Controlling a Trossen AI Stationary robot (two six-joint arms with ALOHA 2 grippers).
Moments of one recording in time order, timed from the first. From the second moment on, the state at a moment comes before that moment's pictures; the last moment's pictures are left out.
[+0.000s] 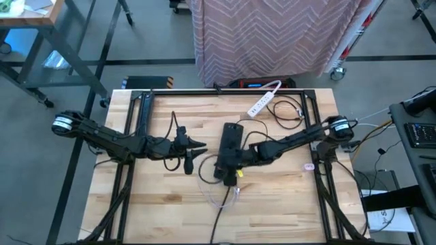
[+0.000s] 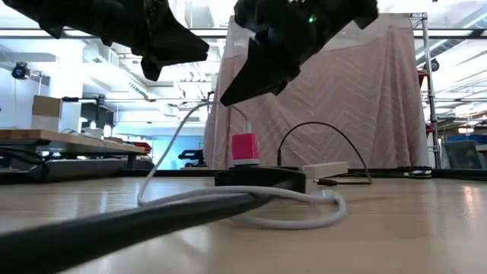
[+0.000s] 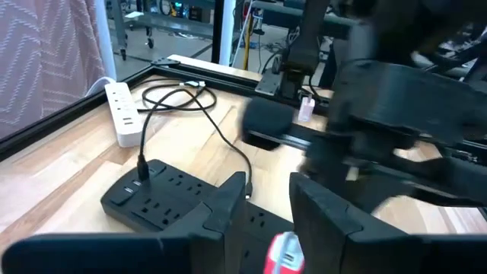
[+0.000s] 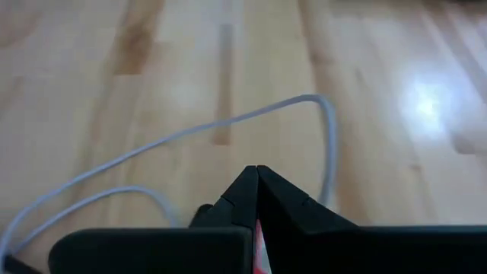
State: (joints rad) left arm -0.21 1.17 0.55 0.40 -0.41 -0.27; right arm 0.20 1.79 1.15 -0.05 0.16 0.07
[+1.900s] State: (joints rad) left arm -0.21 1.17 0.55 0.40 -0.35 -0.27; right arm 0.24 1.65 0.92 -1.43 -0.19 0.47
